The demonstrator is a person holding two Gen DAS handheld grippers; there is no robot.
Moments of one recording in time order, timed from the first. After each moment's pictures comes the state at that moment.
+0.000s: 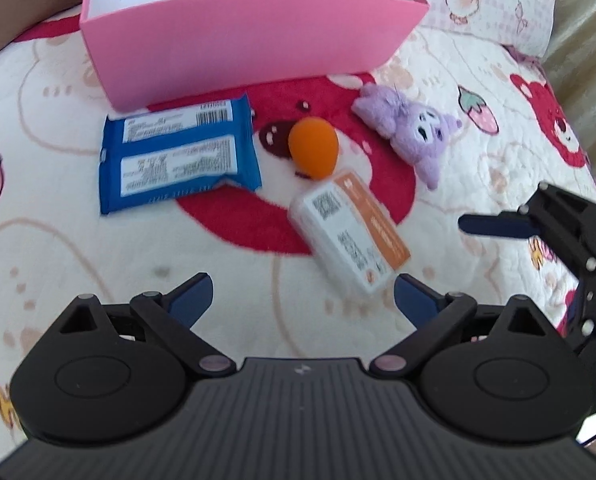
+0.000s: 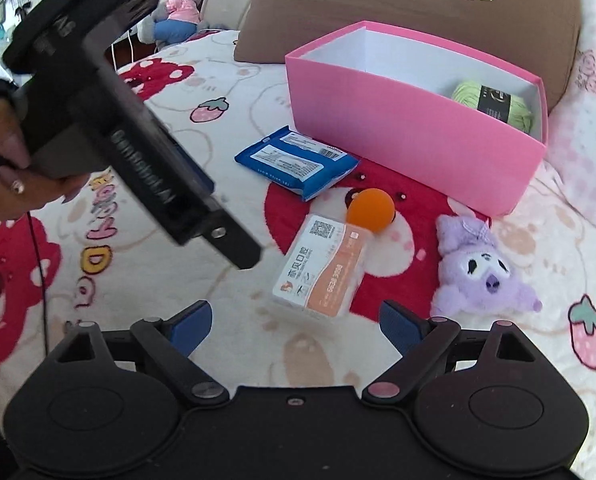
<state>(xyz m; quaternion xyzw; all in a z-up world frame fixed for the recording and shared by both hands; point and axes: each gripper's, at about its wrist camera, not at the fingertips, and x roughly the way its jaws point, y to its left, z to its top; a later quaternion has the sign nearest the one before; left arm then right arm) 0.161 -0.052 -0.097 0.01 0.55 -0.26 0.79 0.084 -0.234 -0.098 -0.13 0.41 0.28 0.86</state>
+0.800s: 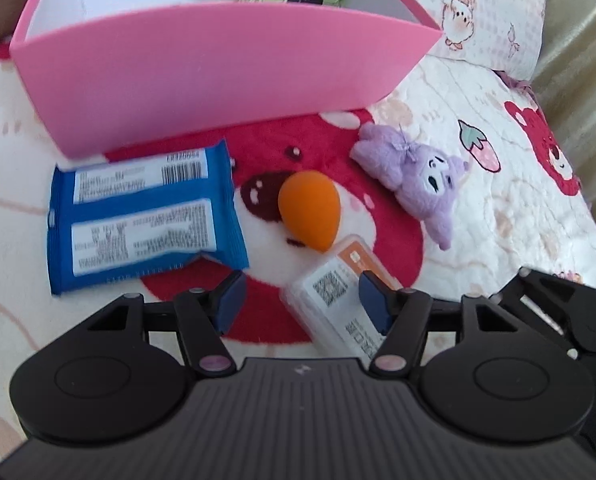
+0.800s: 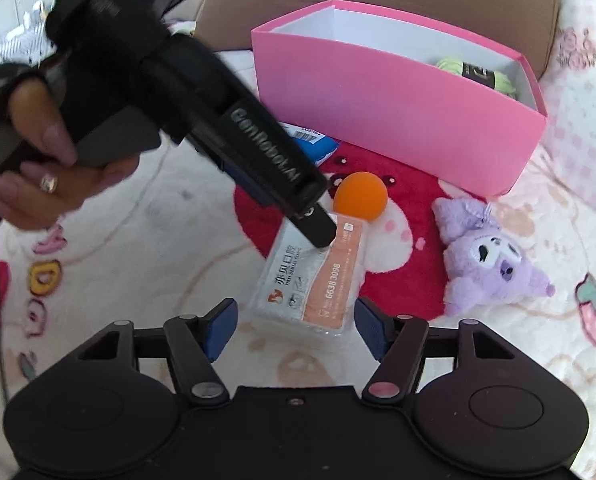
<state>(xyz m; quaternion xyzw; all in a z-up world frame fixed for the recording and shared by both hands) 0.201 -0.072 -0.123 0.00 0.51 -0.30 0.80 0.091 -0.203 -0.128 -0.15 0.40 0.21 0.88</state>
